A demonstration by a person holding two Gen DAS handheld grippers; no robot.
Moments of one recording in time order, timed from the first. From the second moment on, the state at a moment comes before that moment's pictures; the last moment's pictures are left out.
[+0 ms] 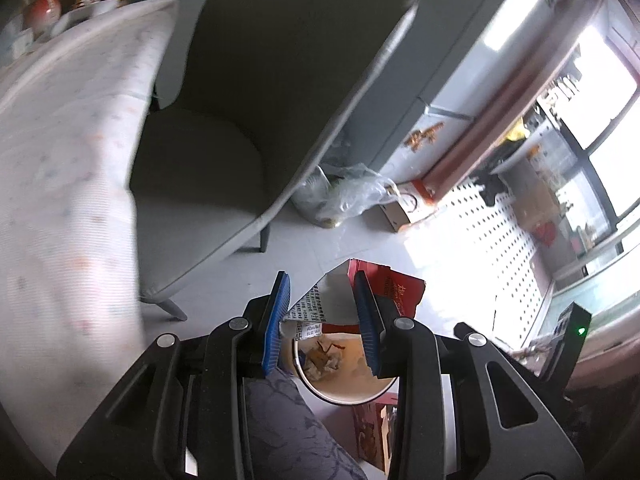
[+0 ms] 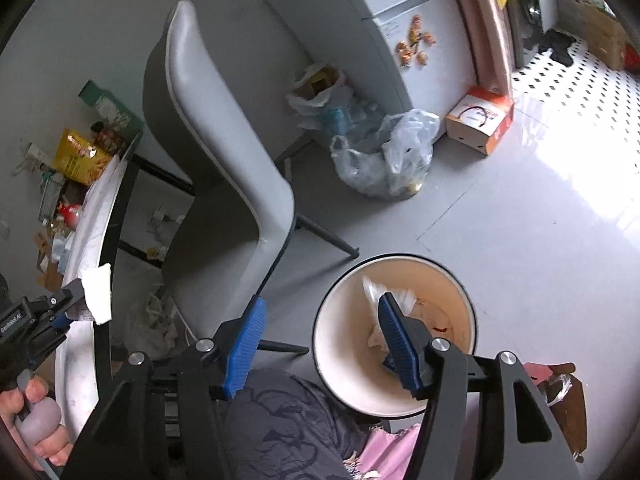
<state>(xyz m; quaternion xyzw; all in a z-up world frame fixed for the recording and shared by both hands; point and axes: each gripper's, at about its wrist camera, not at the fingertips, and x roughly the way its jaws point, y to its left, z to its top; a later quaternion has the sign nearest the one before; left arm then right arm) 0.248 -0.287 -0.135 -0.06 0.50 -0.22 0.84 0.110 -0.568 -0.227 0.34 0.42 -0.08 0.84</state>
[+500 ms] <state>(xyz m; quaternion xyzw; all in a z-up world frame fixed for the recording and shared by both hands) 0.240 -0.358 -0.165 -0.07 0.53 -0.28 0.80 0.050 -0.620 -0.200 0.38 0.38 -0.11 0.84</state>
